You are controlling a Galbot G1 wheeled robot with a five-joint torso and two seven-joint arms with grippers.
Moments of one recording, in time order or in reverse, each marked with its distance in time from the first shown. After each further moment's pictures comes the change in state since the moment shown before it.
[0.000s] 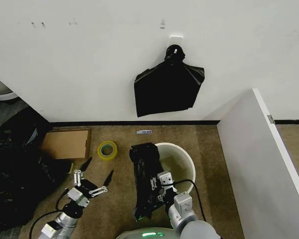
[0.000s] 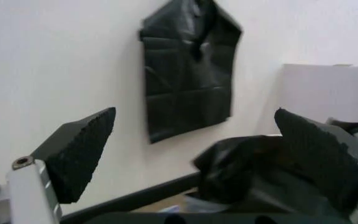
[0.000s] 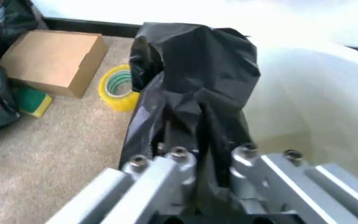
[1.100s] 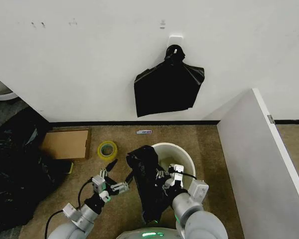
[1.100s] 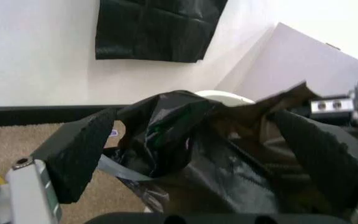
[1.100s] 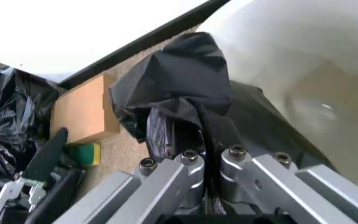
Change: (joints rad) left arm 0.062 0.055 0.132 -0.228 -0.010 0.541 -0.229; right arm -0.058 0.131 0.153 0.059 0.464 0.066 0.113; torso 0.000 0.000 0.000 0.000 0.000
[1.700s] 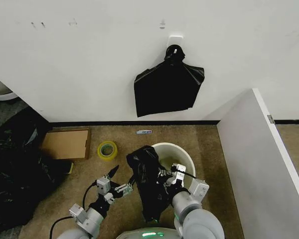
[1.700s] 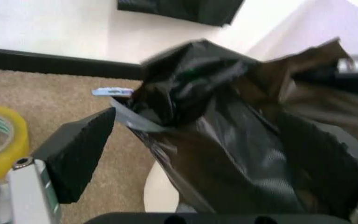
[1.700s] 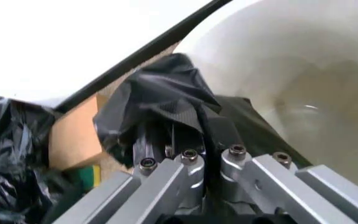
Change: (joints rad) left arm 0.052 -0.015 0.031 -0.061 0.045 0.145 -0.153; right arm -0.016 0.050 0.075 -0.018 0.047 0.040 0.002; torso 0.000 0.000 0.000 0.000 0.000
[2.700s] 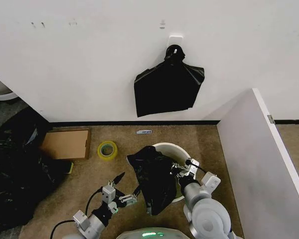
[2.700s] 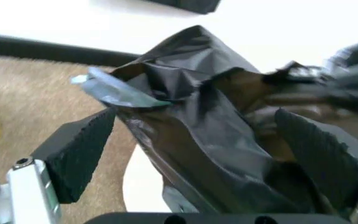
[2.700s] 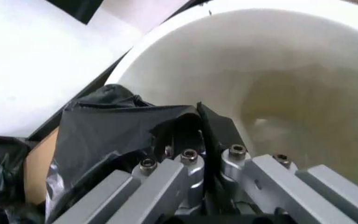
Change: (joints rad) left arm -0.004 0.011 0.054 -0.038 -0.034 0.089 -0.071; right arm -0.019 0.016 0.122 -0.080 0.054 0.031 -0.050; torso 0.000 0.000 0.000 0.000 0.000
